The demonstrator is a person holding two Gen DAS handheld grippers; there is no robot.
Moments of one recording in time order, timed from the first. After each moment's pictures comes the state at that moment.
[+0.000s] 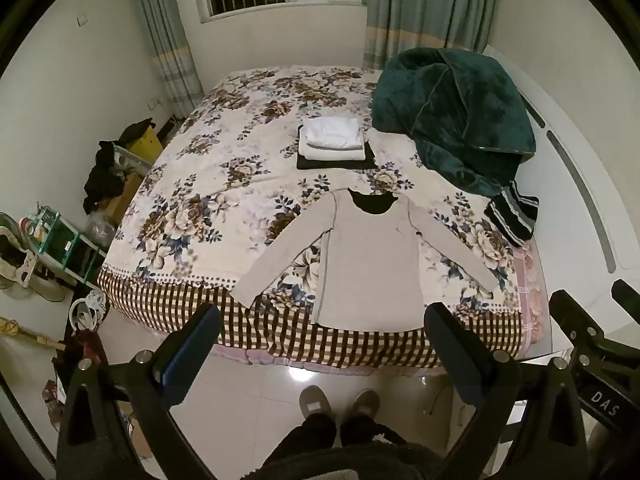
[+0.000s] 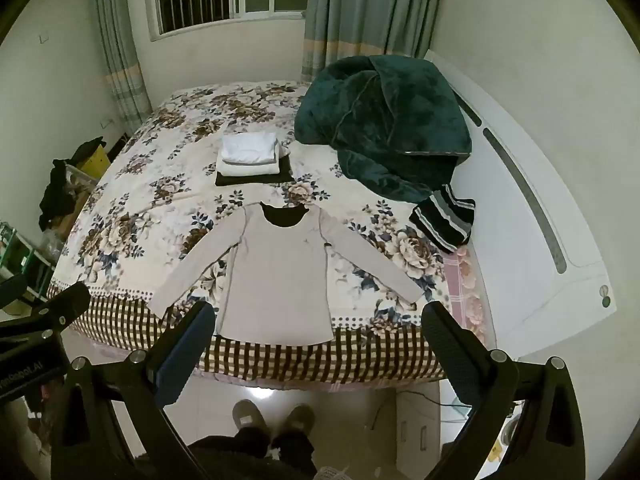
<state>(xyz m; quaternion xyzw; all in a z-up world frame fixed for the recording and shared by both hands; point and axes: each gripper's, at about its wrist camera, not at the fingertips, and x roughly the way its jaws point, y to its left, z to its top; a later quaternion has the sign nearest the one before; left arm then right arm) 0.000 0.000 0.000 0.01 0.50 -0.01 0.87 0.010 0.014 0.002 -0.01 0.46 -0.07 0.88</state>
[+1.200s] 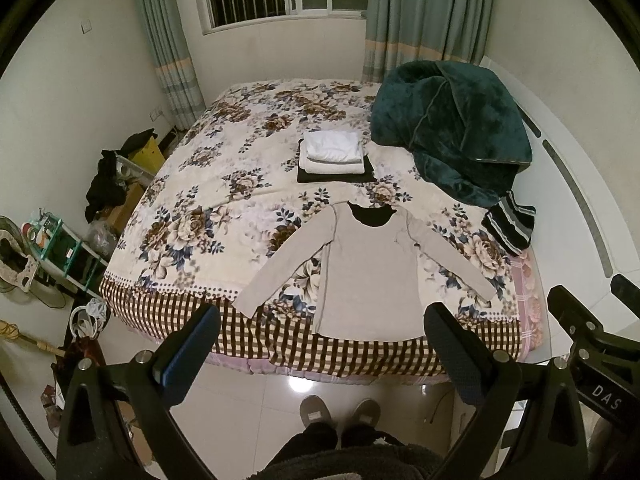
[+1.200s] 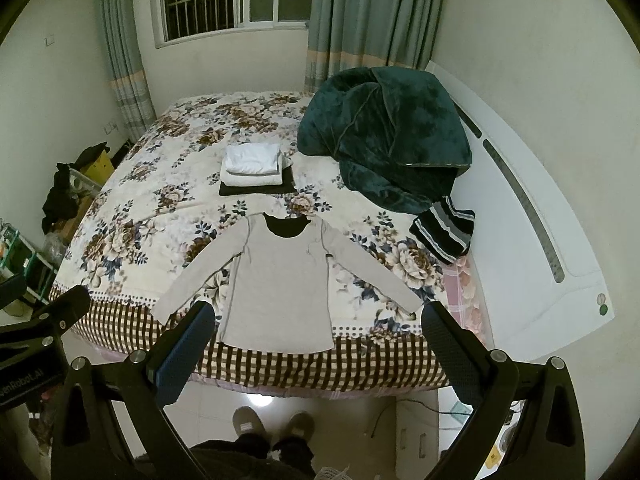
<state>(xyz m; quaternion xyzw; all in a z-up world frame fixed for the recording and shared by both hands) 0.011 0.004 0.020 0.01 0.48 -0.01 0.87 0.009 0.015 0.023 -0.01 0.45 -0.07 0.89</state>
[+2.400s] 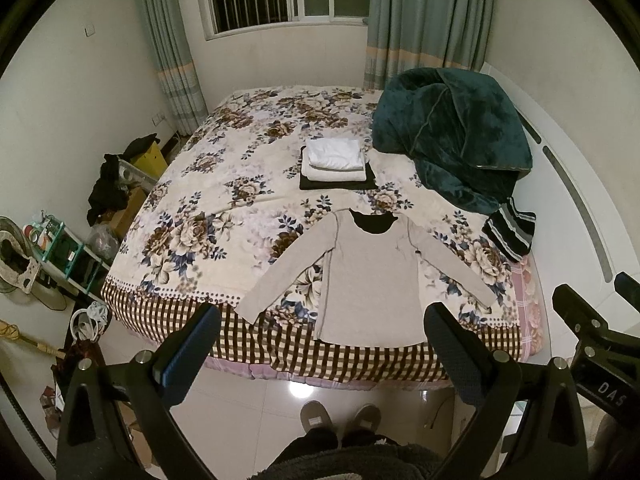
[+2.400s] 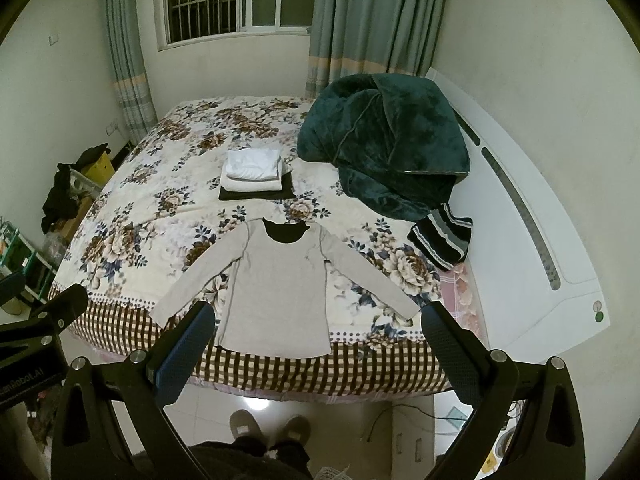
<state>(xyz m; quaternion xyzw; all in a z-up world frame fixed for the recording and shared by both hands) 0.013 0.007 0.030 0.01 0.47 -0.01 0.88 0.011 0.013 0.036 -0.01 0.44 -0.07 0.89</state>
